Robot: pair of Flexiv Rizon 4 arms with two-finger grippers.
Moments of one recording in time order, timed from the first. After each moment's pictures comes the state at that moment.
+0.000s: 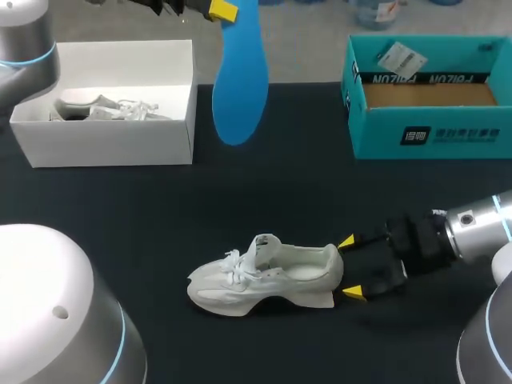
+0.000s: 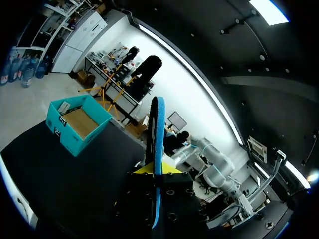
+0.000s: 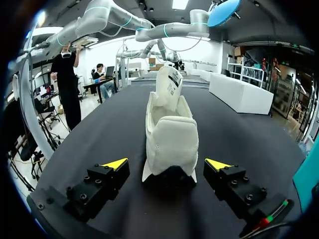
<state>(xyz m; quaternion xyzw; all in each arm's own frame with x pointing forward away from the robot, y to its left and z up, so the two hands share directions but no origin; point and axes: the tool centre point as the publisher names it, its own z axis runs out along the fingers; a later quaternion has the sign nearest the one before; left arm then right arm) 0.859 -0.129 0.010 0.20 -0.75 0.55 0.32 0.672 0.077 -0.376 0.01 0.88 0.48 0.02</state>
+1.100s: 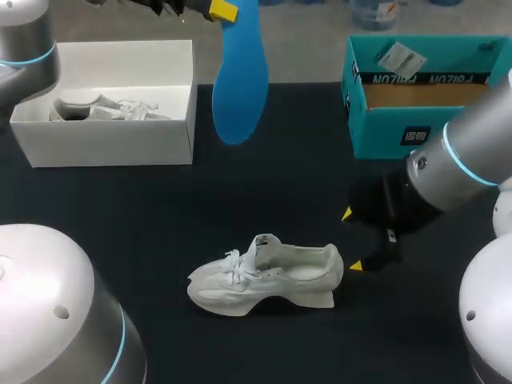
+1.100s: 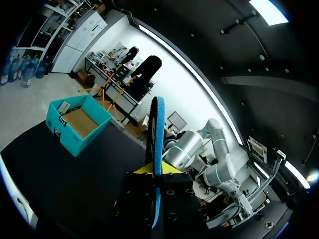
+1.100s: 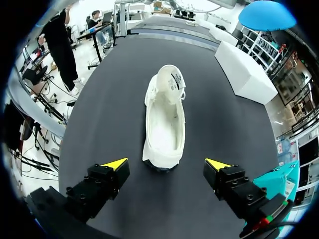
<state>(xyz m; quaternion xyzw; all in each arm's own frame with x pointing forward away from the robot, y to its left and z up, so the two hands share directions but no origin) 0.859 -0.129 0.010 0.20 -0.75 0.55 0.32 0.675 0.068 -0.291 -0.03 0.97 0.21 0.07</state>
